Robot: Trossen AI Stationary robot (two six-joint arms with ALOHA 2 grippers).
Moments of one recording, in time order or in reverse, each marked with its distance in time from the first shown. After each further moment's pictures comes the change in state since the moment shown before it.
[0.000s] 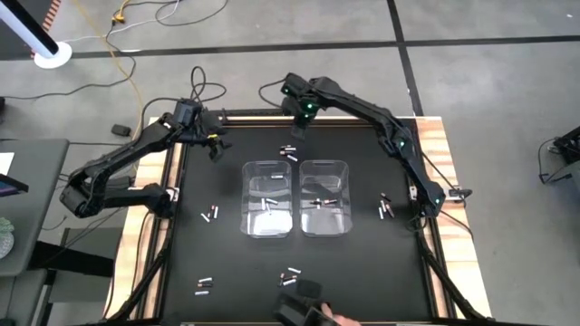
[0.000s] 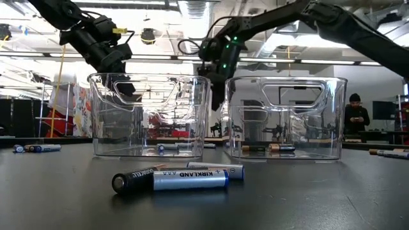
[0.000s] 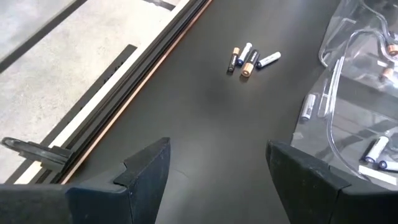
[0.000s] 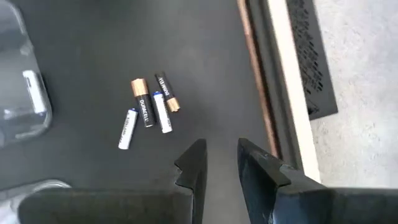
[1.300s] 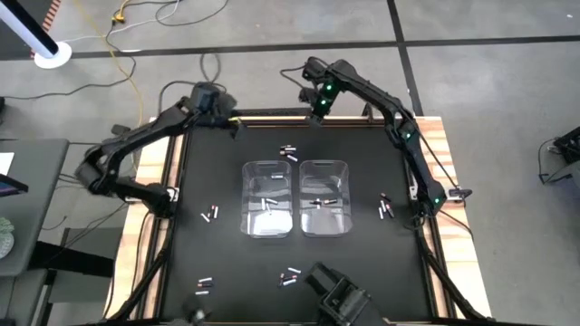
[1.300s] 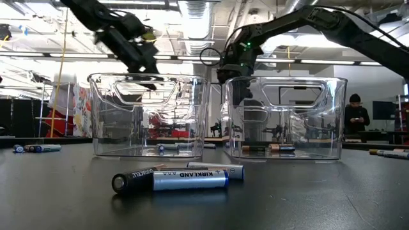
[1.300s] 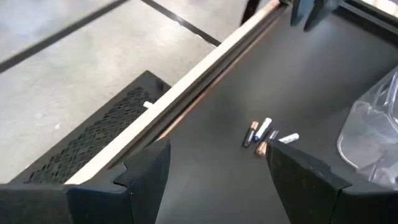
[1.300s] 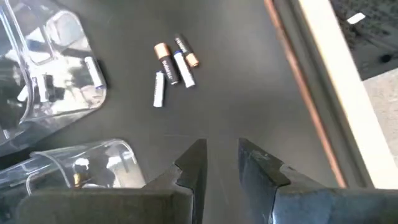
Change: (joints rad) left arm -0.101 0.289 0.278 0.117 -0.131 -0.267; right arm -0.183 -0.041 0.000 -0.198 -0.313 0.065
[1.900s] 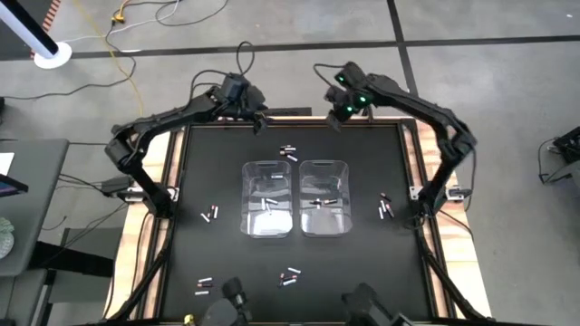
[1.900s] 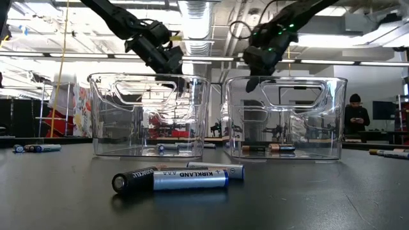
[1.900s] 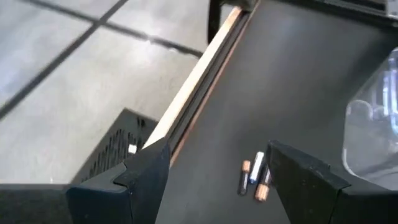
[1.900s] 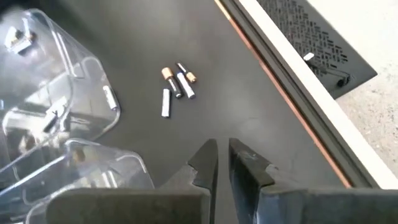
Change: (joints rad) left arm -0.079 0.268 0.240 0.044 0.050 0.178; right arm -0.026 -0.600 -0.826 0.597 0.004 0.175
